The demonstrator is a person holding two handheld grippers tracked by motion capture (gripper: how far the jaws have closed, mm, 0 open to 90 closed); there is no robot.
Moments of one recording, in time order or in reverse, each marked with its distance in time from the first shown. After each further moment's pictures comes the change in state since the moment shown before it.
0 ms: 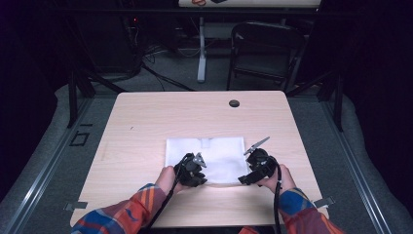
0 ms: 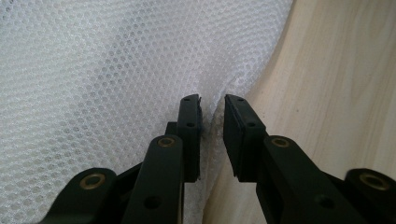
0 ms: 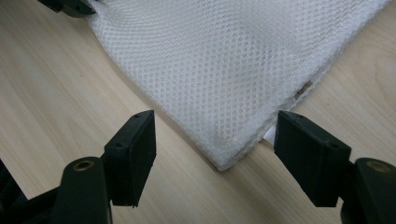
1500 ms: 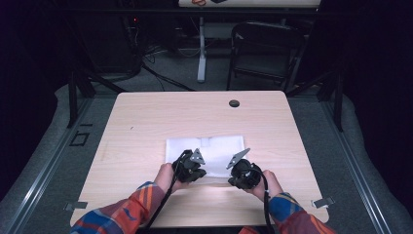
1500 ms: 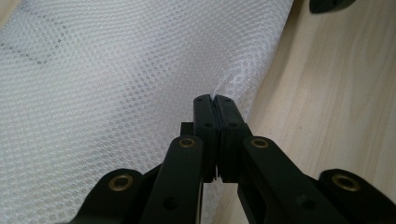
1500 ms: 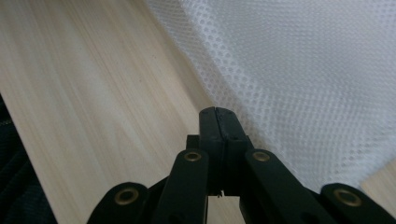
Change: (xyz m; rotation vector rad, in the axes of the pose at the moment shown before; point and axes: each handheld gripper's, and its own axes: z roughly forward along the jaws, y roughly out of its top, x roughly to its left) left arm -0.001 0.004 -0.016 -0.074 0.063 0.024; right arm 0.052 0.011 0.020 -0.022 -0.003 -0.244
